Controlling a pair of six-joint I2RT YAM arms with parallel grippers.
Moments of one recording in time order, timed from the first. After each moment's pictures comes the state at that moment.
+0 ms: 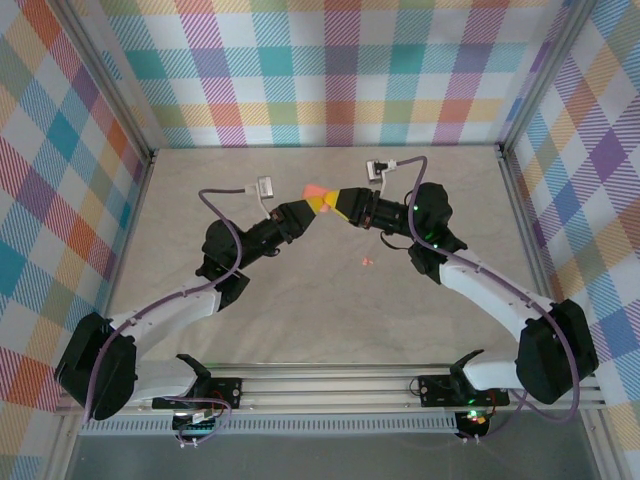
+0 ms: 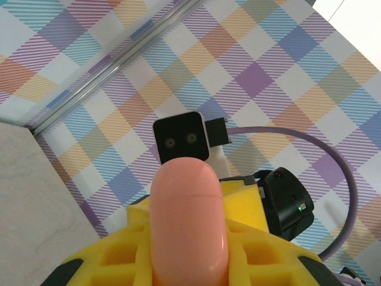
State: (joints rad) left arm -0.61 1.24 0.71 0.86 0.42 -1.05; right arm 0.55 1.31 0.91 0.56 -0.74 1.17
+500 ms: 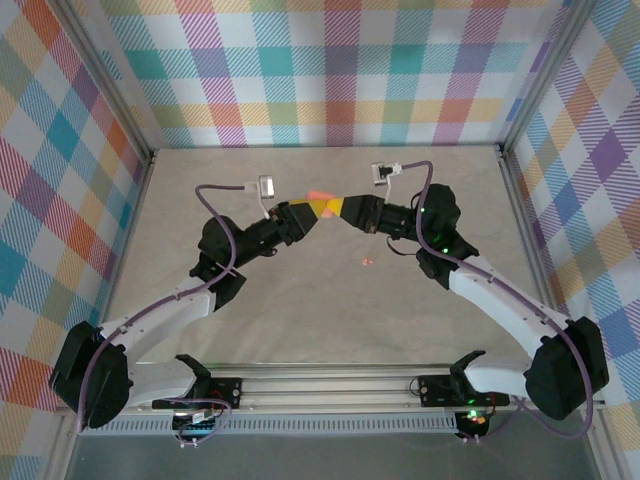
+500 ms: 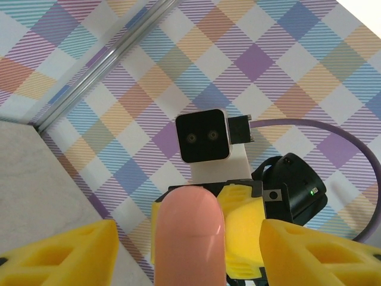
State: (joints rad) left arm -0.60 1.19 0.74 0.73 0.46 -0.96; right arm 0.55 1.22 0.91 0.40 -0.74 0.96
